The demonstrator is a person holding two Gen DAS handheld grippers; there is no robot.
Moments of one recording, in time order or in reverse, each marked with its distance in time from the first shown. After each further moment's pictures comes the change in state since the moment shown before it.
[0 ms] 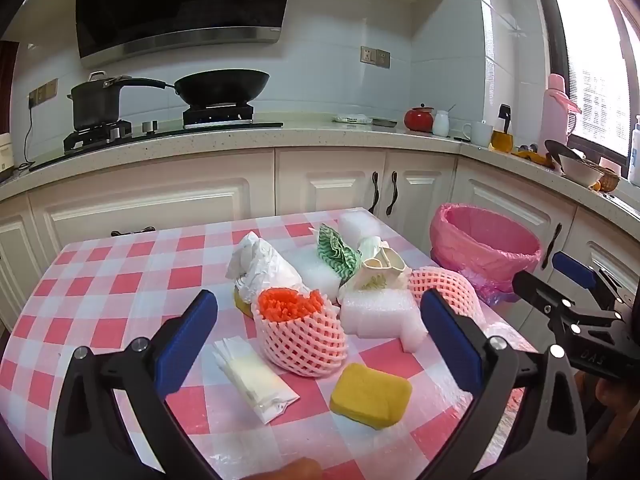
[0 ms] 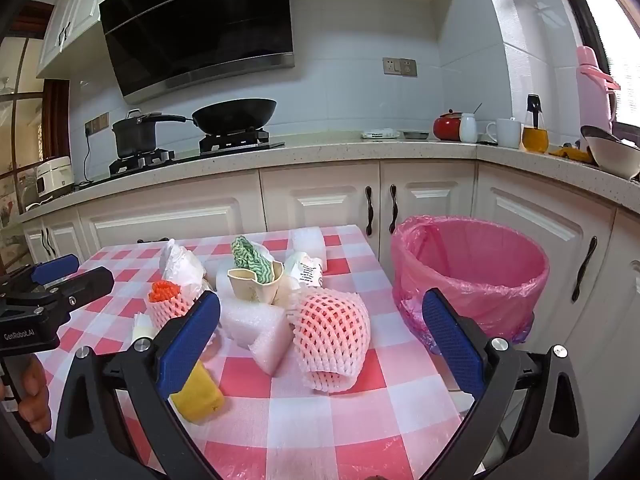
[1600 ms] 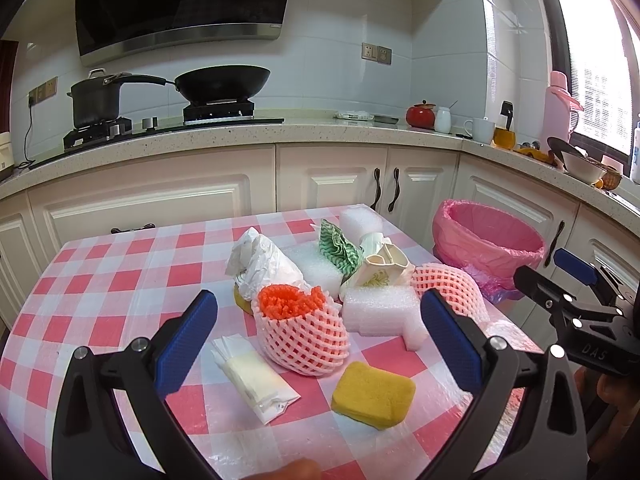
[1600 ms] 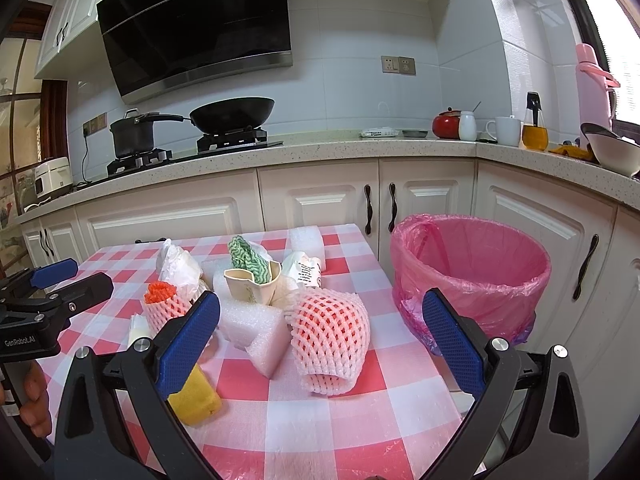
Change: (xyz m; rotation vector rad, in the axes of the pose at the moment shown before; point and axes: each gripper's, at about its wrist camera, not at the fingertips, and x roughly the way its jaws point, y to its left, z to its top) left arm 0.003 0.001 -0.004 -0.001 0.006 0.004; right arm 0.008 -0.002 -0.003 0.007 0.016 -0.005
